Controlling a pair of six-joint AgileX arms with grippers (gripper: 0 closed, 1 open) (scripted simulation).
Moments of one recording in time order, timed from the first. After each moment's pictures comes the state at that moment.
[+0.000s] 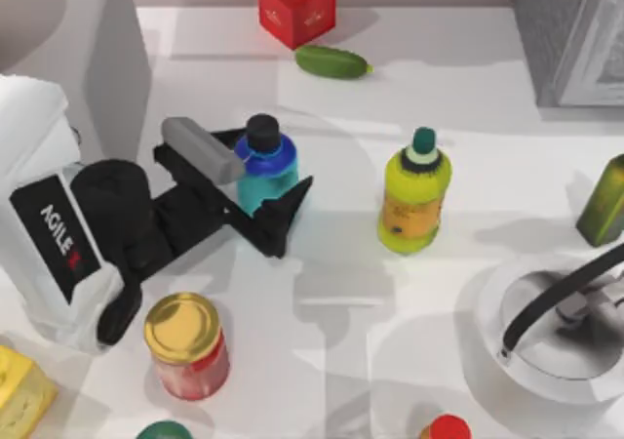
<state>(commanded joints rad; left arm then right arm) -0.36 2.26 0.69 1.45 0.47 0.06 0.00 0.00 0.00 0.00 0.00 0.00</state>
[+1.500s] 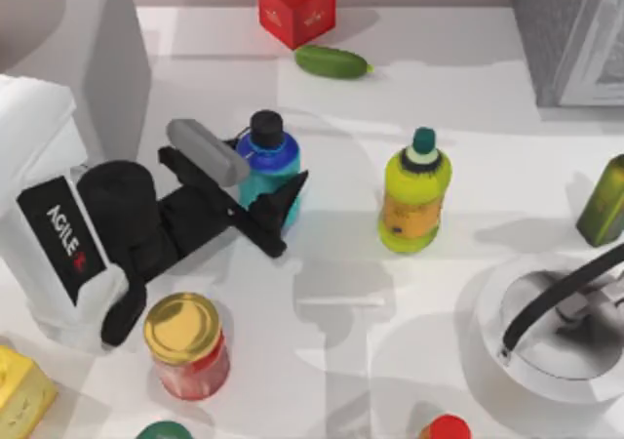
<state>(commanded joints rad) -0.36 2.27 0.70 1.46 0.46 0.06 0.00 0.00 0.00 0.00 0.00 0.00</state>
